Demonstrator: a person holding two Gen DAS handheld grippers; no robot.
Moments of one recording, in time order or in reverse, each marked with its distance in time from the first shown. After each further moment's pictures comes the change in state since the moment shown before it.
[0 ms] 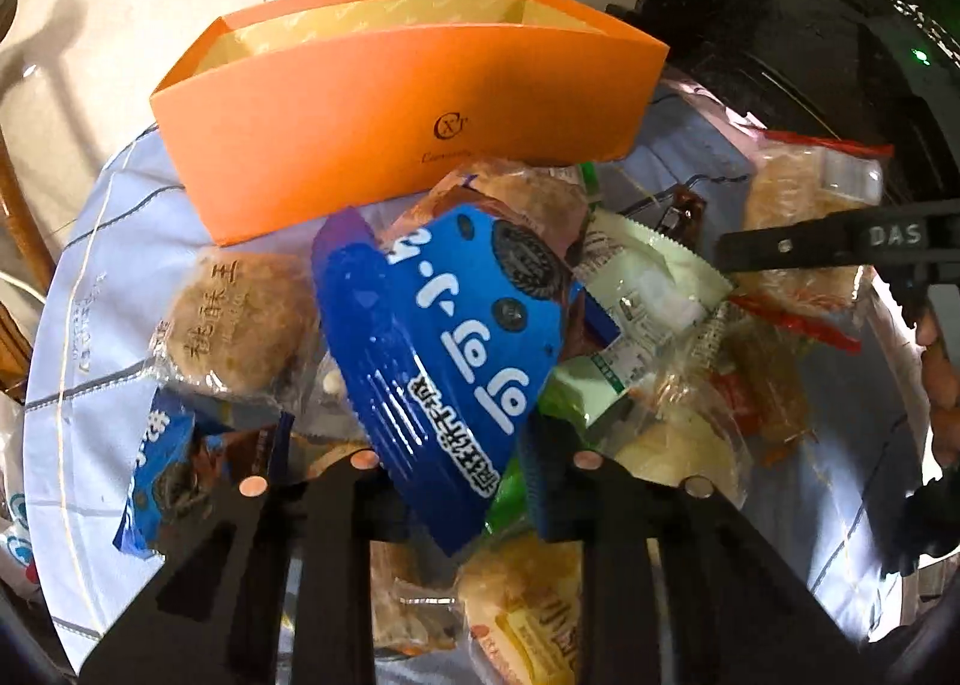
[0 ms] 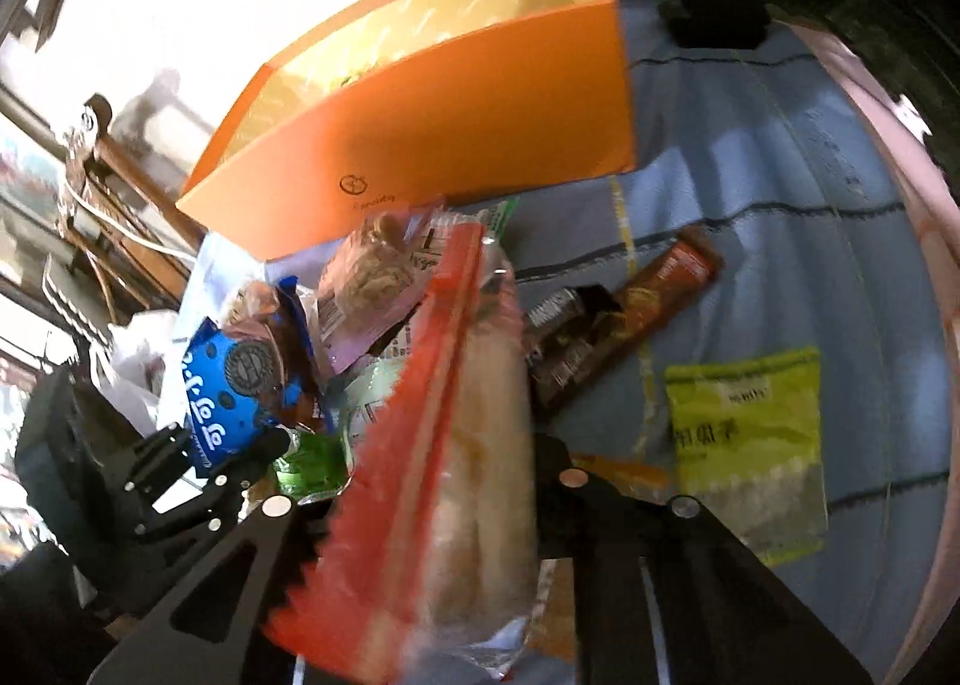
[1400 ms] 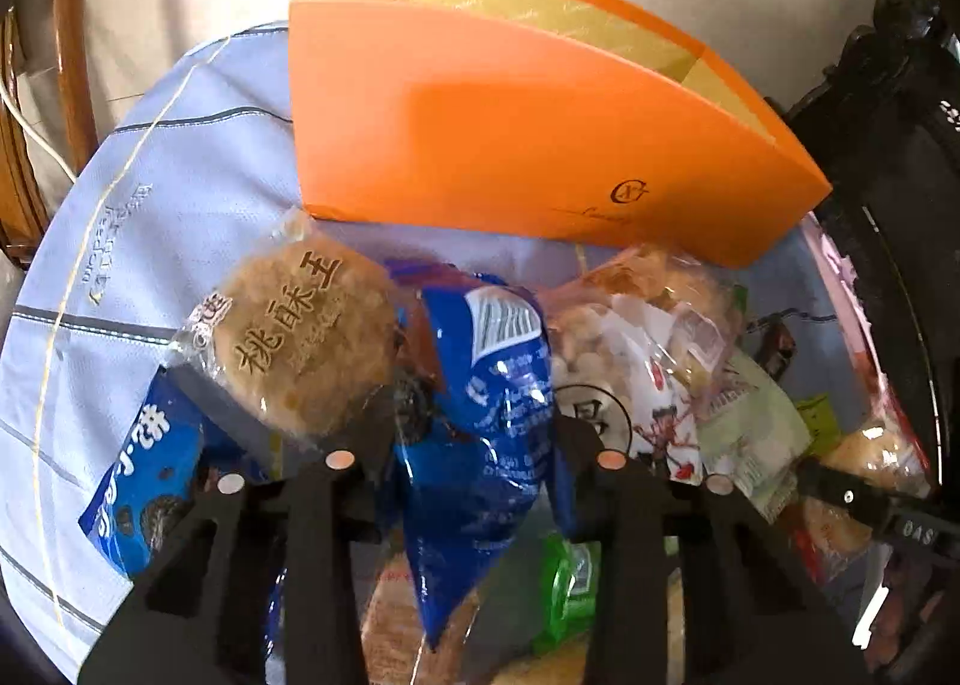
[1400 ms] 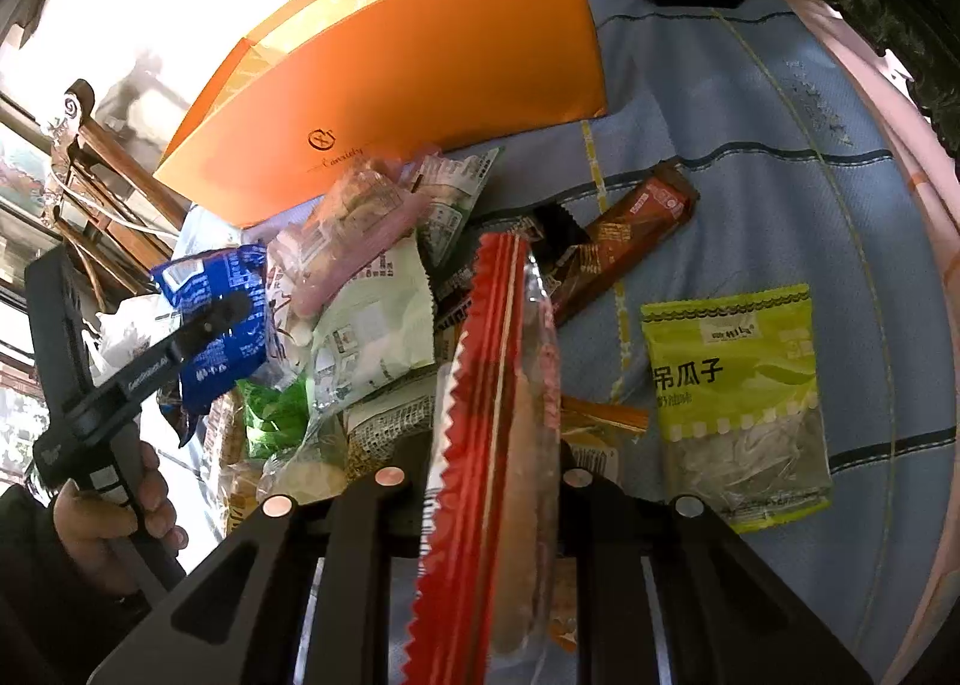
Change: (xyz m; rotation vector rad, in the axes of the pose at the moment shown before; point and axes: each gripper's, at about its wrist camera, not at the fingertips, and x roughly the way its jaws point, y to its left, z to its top) left arm 0.023 0.063 0.026 -0.351 0.016 0.030; right arm 0.016 -0.008 -0.011 0.004 0.054 -0.028
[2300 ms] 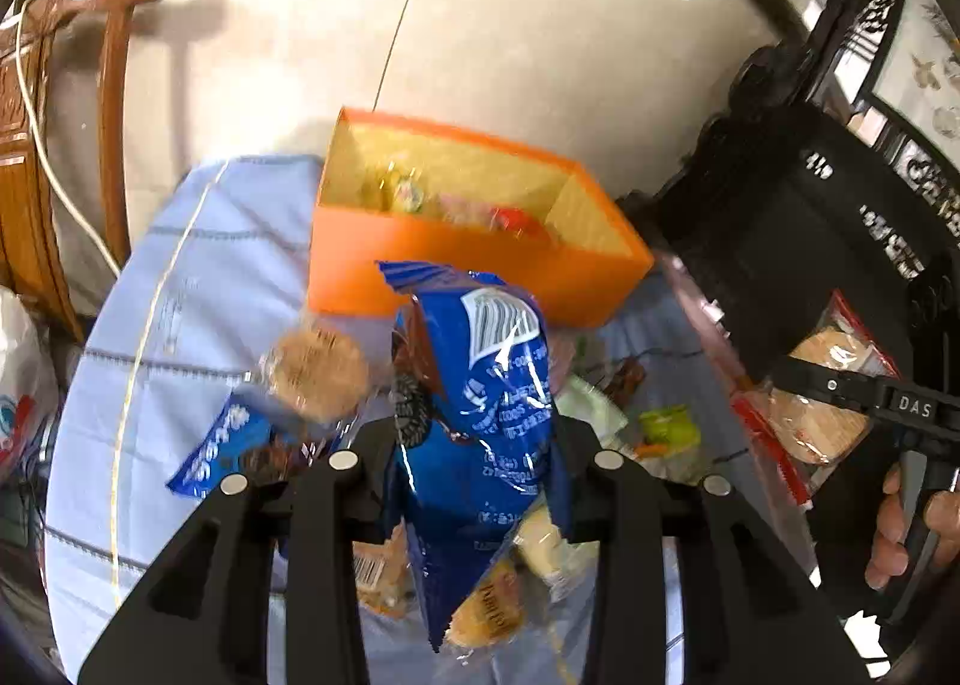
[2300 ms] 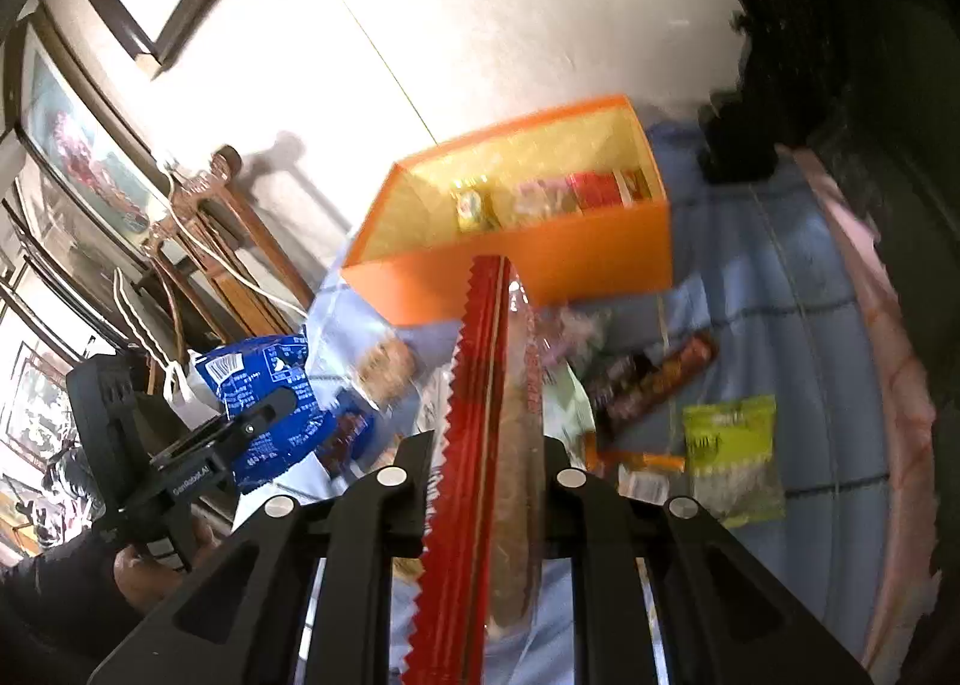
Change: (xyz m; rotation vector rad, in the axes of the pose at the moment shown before) left arm -0.154 -0.011 -0.024 0.052 -0.232 -0.156; right arm -0.146 0.057 -0.003 -0.105 -0.276 0.139
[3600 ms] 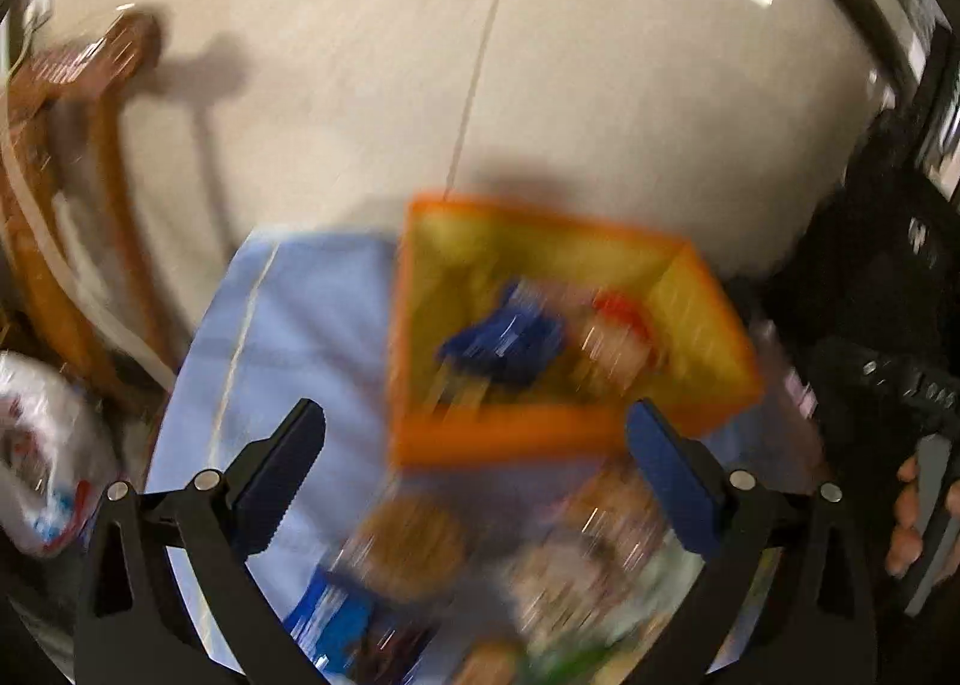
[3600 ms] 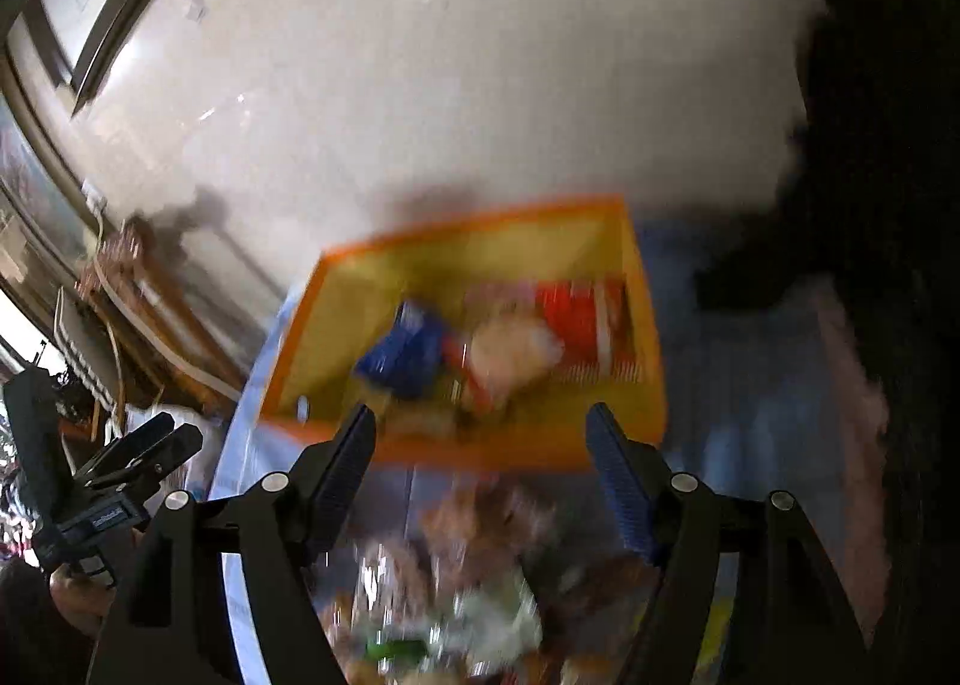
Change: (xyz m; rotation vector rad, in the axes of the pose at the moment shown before) left arm 0.050 0.047 0.115 -0.011 0.030 0.206; right arm 0.073 -0.013 0.116 -0.026 0.004 -0.135
